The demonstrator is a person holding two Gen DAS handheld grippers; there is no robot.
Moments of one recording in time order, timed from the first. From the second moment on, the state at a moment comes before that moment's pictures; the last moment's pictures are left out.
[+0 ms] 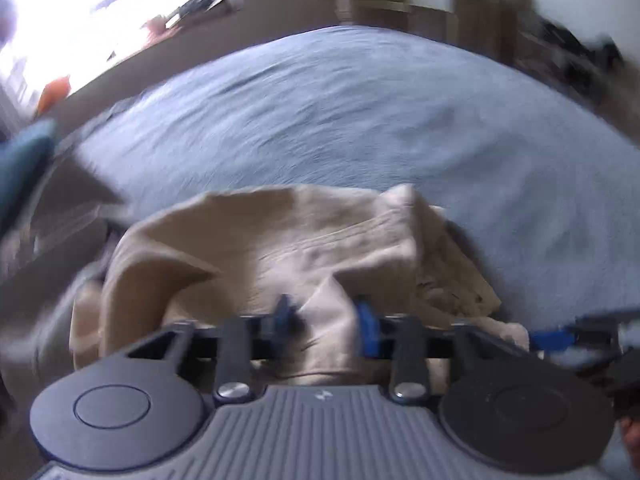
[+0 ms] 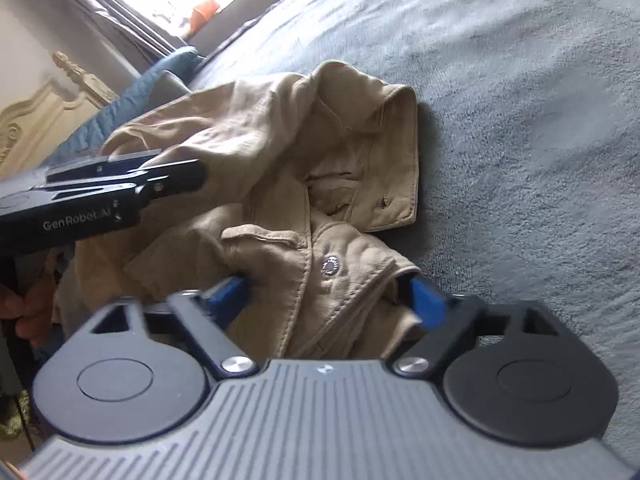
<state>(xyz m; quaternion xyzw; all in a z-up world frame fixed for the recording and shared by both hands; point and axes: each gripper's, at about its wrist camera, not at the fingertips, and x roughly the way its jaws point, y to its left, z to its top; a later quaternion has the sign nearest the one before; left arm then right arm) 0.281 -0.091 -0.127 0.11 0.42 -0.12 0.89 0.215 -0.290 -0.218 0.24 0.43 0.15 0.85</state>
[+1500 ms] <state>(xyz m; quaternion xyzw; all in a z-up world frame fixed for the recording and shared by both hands) 0.041 0.031 -0.081 -0.21 0.43 -0.10 0.87 0.010 -0.271 -0.101 0.34 0.50 0.28 0.75</state>
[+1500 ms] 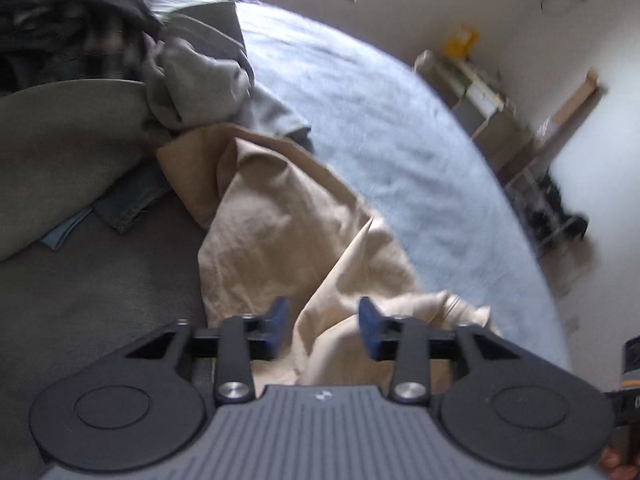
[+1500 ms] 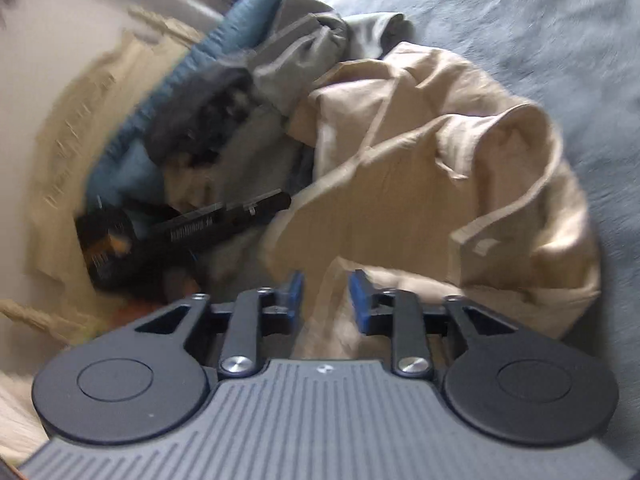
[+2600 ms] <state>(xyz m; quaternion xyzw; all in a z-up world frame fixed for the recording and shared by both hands) -0.088 -0.138 -0.147 -0.11 0.53 0.12 0.83 0.036 -0.298 -0.109 -0.05 0.43 0.22 0.88</state>
